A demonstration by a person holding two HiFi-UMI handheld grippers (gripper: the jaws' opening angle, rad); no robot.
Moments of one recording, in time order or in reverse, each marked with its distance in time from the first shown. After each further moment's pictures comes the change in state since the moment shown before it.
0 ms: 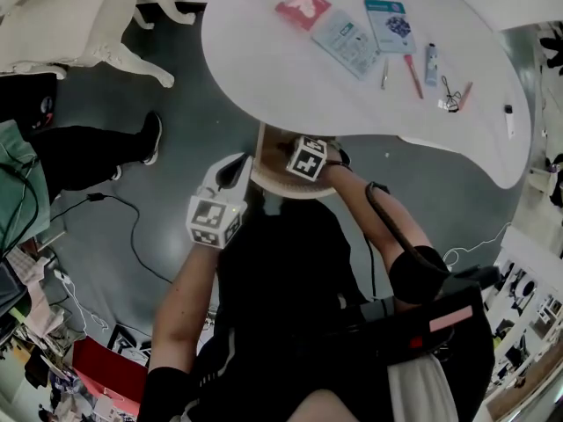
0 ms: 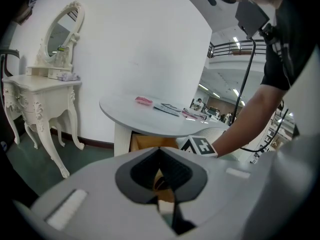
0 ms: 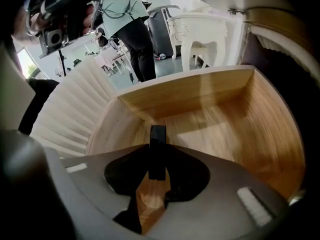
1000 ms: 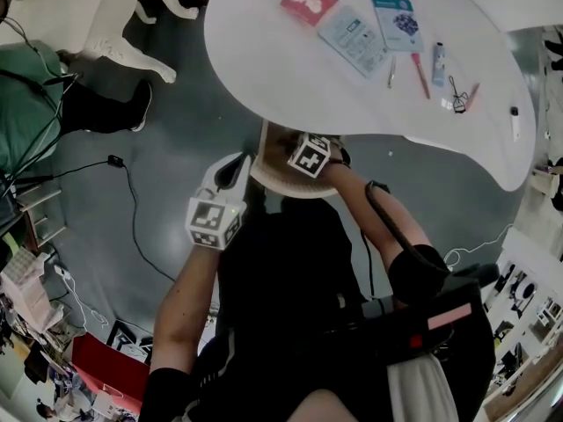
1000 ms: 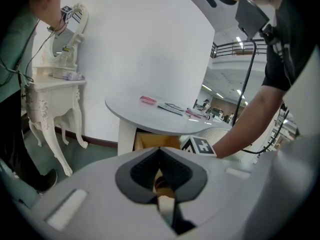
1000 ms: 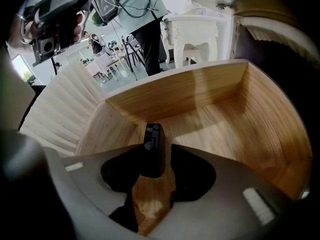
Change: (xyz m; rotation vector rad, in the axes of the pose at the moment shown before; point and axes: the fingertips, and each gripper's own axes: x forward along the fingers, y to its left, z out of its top) left arm -0.006 0.009 -0.009 -0.017 -0.010 0.038; right arm 0.014 -0.010 0.004 0.066 -0.048 -0.029
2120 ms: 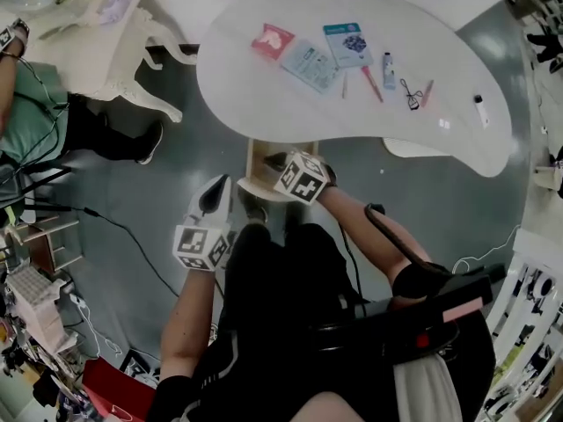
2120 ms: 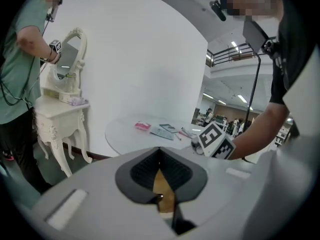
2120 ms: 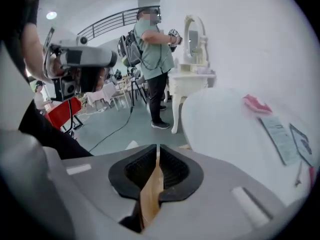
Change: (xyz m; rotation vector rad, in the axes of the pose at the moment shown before) left arm -0.074 -0.057 0.083 0.028 -0.133 0.065; right arm -0.178 0.053 0.075 -0.056 -0.397 -0.073
